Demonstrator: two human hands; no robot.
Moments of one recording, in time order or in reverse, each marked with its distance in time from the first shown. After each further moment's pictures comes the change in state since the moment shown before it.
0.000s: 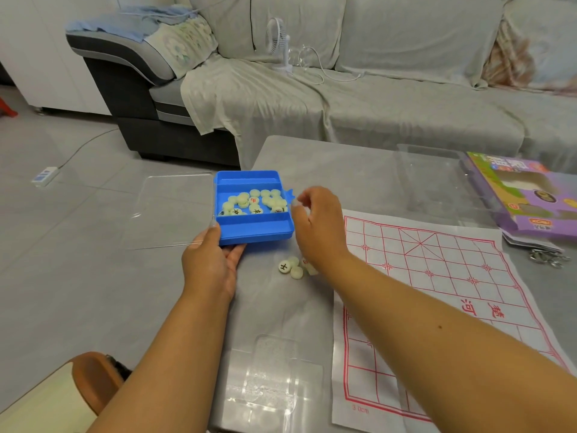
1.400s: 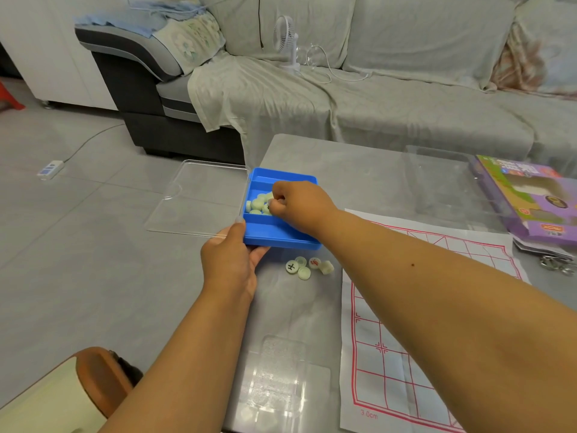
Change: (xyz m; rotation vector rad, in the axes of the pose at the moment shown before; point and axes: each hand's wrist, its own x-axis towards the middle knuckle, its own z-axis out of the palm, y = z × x) left_hand -0.018 -0.002 0.014 0.073 -0.019 0.018; right_hand 0.050 -0.021 0.015 -0.374 -0.498 -0.244
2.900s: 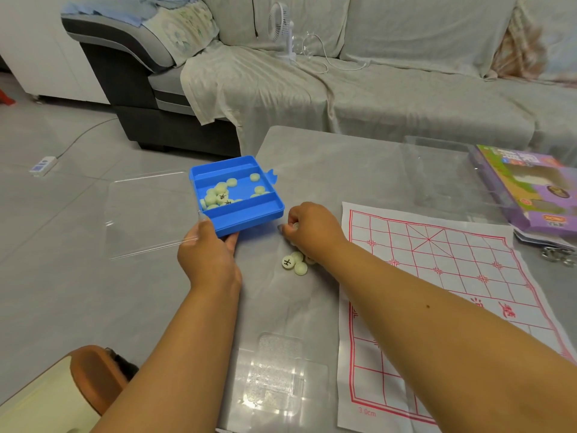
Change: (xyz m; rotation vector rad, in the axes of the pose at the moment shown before) left_hand 0.032 -0.011 -0.010 -0.145 0.182 0.175; right_hand -0.033 0.024 0.033 0.076 -0.013 0.231
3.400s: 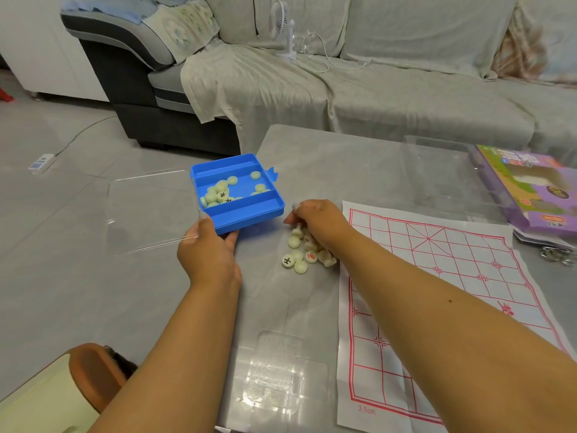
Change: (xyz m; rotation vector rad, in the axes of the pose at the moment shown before) left_hand 0.001 0.001 -0.001 -0.001 0.010 -0.016; right_hand -0.007 0.001 -0.022 0.500 -0.104 0.120
